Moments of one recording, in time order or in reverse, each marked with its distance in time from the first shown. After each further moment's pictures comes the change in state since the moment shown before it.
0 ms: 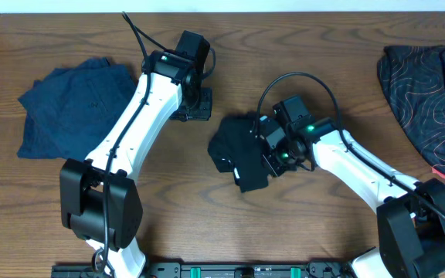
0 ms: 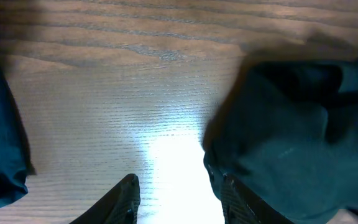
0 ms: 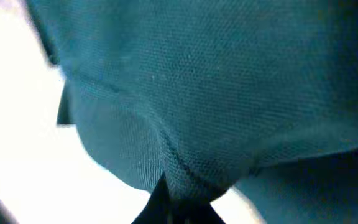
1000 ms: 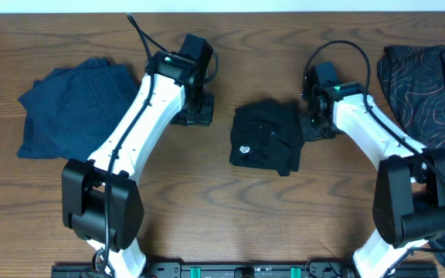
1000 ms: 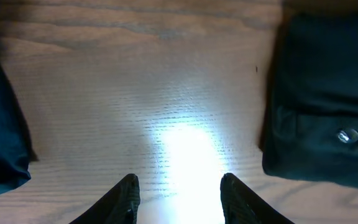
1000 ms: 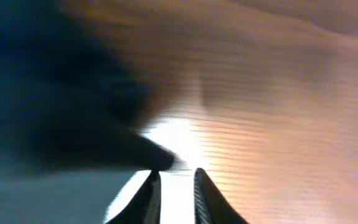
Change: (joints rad) left arm -0.026 0.000 0.000 -0.055 0.000 0.030; right arm -0.237 0.187 0.237 -0.122 0.504 0.262
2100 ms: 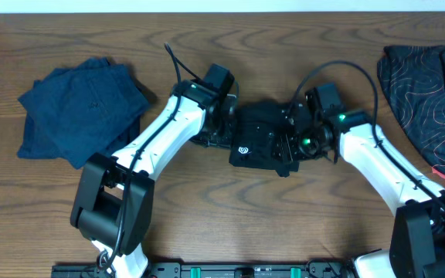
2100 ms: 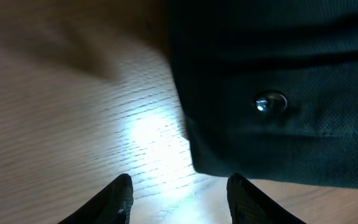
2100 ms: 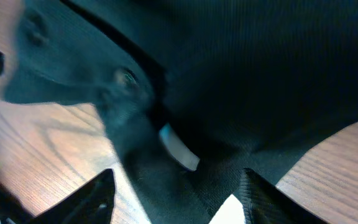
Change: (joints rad) left arm -0.113 0.000 -0.241 0.248 0.208 0.031; right arm 0.061 -0.237 -0.249 0.119 -0.538 -0.012
